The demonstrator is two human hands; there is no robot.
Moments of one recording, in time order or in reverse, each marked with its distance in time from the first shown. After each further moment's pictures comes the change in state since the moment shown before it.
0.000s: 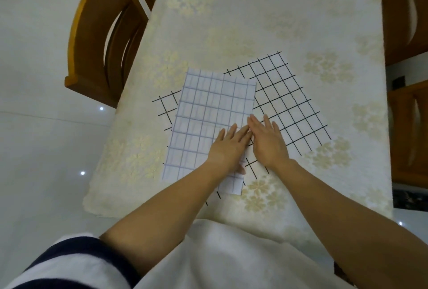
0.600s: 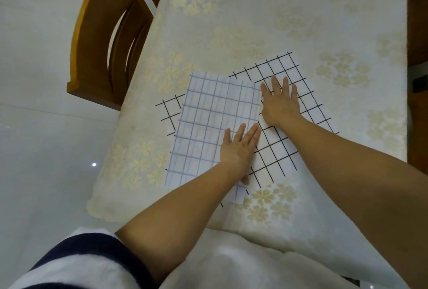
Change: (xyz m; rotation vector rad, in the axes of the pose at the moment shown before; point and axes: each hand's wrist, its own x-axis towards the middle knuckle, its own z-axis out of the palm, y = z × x) left_hand 0.020 0.019 -0.018 0.210 -0.177 -0.138; right_hand 0.112 0.018 -0.057 -0.292 -0.100 0.155
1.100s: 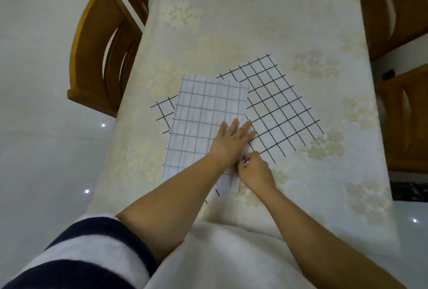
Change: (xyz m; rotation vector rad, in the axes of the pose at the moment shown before) left_hand -0.026 -0.008 -0.002 0.032 0.154 0.180; right_hand -0.189 -0.070 0.066 0.841 -0.096 0.367
